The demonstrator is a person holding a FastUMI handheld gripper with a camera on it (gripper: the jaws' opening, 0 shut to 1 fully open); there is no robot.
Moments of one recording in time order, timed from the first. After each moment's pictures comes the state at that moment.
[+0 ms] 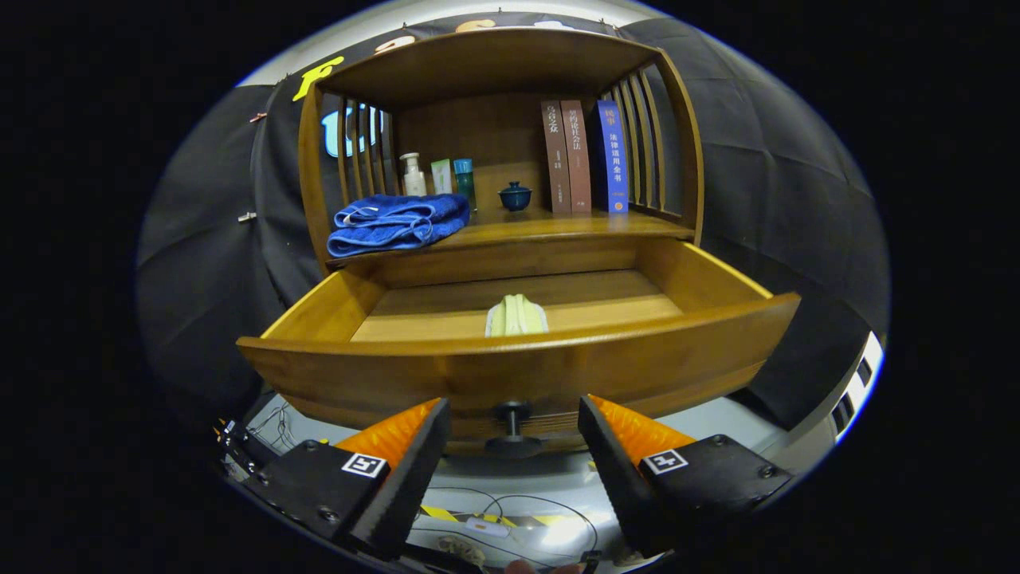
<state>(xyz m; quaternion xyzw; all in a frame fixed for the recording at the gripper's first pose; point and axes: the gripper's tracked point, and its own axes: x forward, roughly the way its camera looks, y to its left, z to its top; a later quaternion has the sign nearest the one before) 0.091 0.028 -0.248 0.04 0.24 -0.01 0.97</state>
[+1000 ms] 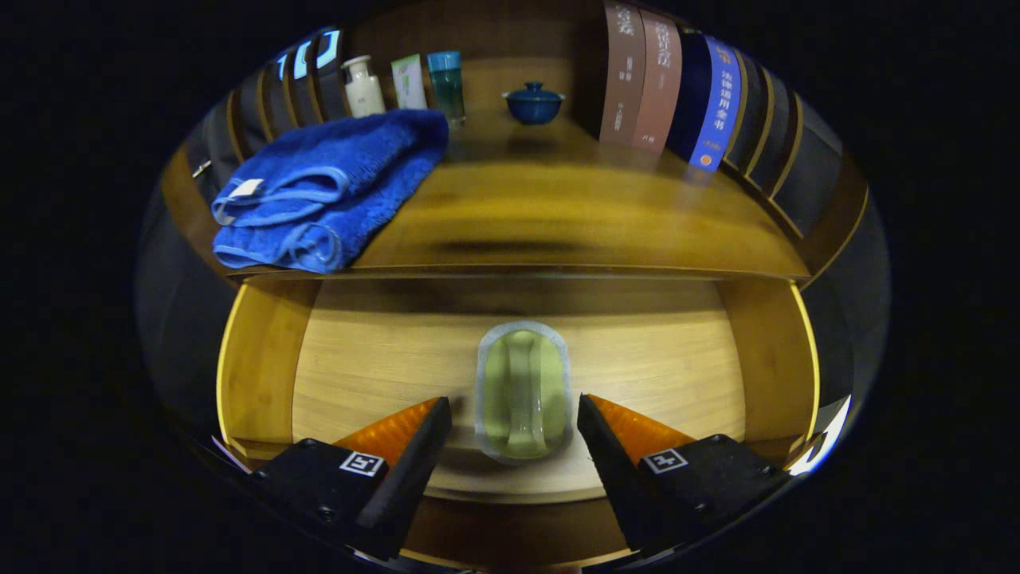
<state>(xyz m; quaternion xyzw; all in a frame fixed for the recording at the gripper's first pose) 0.236 0.041 -0.303 0.01 0.51 0.00 0.86</state>
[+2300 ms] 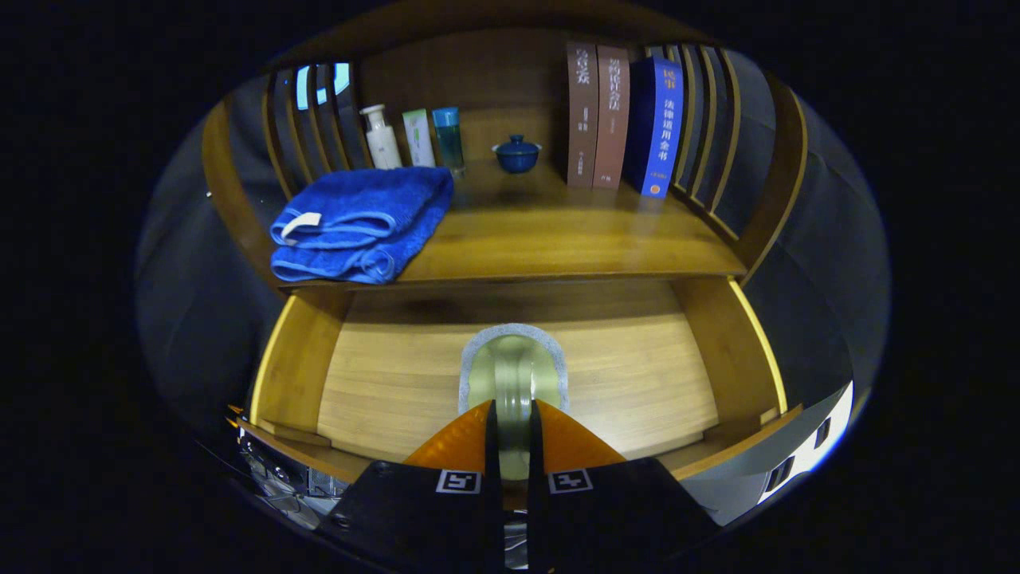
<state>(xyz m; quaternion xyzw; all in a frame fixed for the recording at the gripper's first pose) 0.191 0.030 -0.209 0.02 0.40 0.00 0.92</state>
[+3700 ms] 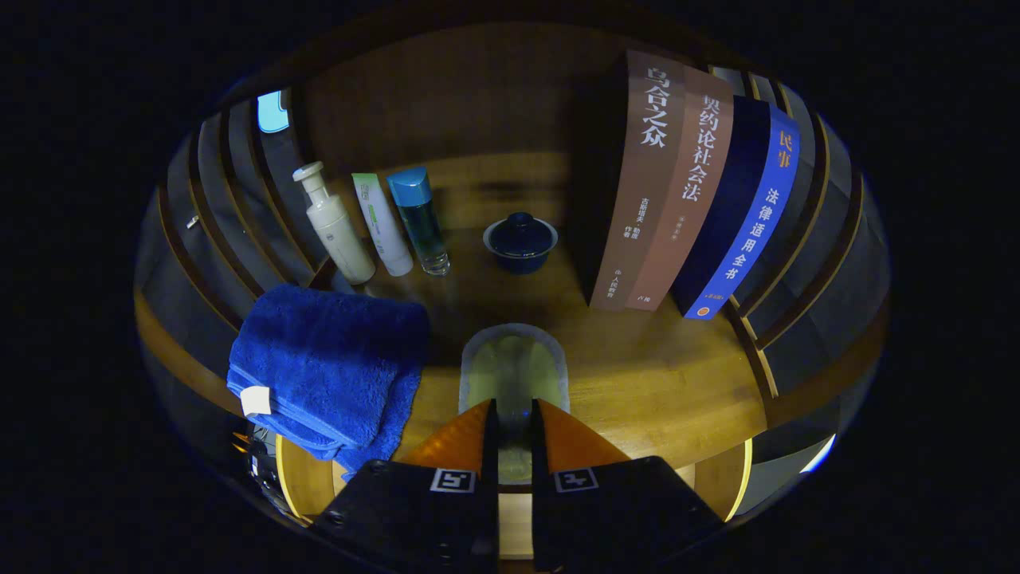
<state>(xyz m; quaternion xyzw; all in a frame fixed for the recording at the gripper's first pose) 0.385 0.023 -0.183 0.01 0.41 0.00 0.91</state>
